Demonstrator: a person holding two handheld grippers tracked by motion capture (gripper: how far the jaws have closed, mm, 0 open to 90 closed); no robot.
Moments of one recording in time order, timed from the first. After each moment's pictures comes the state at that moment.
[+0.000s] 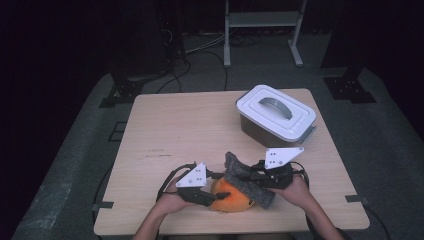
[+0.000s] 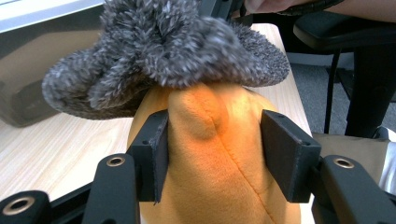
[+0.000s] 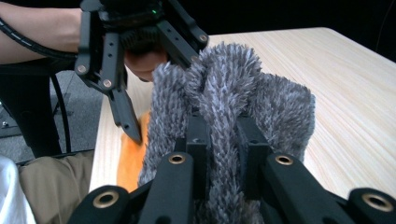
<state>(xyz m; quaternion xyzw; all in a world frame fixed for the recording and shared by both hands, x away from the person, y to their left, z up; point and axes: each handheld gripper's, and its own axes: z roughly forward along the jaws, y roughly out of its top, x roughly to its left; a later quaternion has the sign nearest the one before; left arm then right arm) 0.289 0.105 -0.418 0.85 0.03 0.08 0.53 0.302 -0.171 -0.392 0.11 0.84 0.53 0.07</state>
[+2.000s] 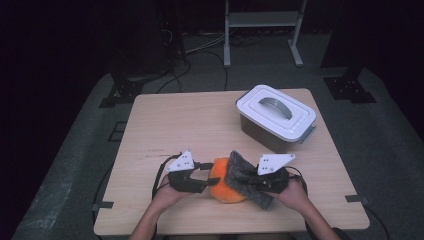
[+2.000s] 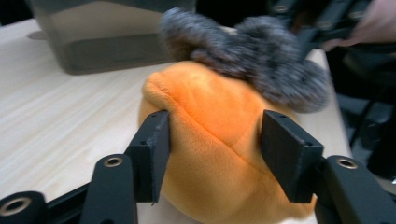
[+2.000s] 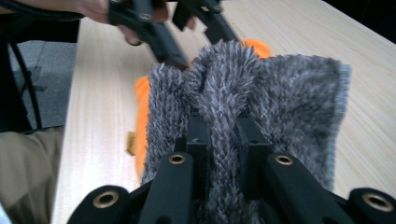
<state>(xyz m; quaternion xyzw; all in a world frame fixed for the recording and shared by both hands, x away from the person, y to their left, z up) 0.318 0.134 -0.432 0.82 0.16 0.05 0.55 0.300 -0.162 -0.410 0.12 0.86 0.48 0.11</state>
